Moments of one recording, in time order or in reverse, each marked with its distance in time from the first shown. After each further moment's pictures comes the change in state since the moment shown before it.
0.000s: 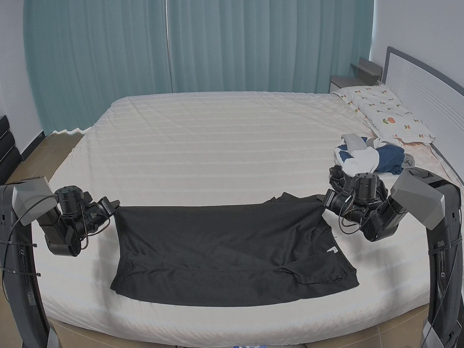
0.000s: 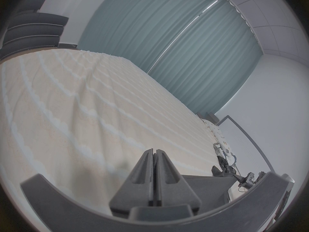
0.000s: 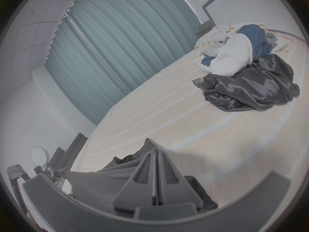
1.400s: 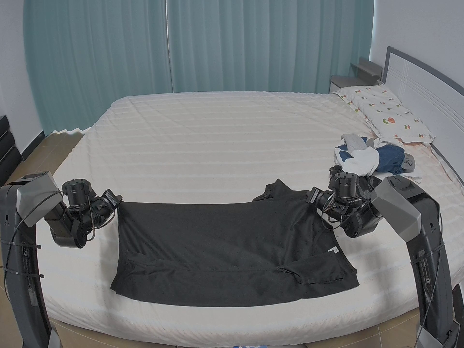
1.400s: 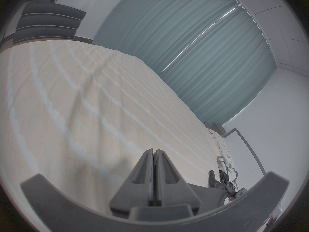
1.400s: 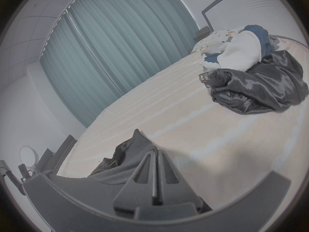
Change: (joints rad) left arm -0.043 0.010 -0.116 0.130 0.126 -0.135; right arm 0.053 0.179 -0.327 0.131 -0.142 -0.010
